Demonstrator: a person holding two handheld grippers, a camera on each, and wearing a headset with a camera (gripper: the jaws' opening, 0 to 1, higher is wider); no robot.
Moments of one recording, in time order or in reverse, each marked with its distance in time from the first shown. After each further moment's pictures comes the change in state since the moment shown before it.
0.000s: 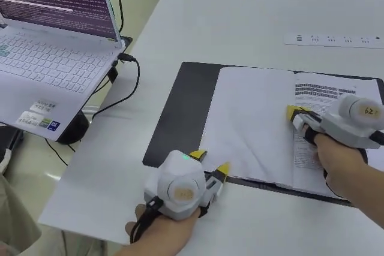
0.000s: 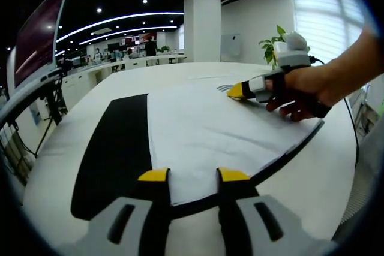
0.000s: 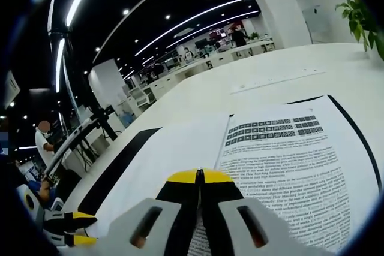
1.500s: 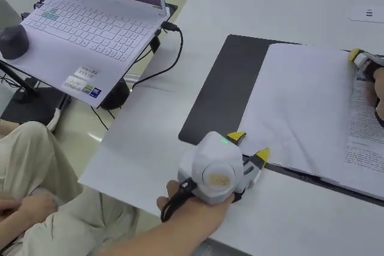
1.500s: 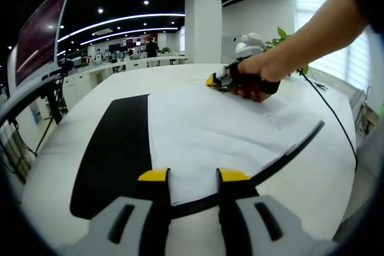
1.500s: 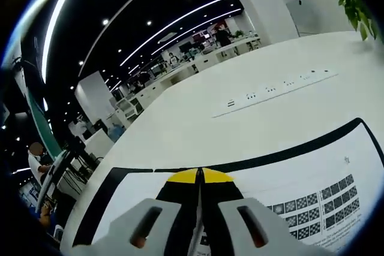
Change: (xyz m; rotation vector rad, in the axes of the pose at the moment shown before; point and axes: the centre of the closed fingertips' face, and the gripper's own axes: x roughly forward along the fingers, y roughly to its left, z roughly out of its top) left arm 0.000 0.000 -0.001 -0.009 -0.013 0.003; right arm 0.092 -0.053 0.056 0.109 -0.023 -0.072
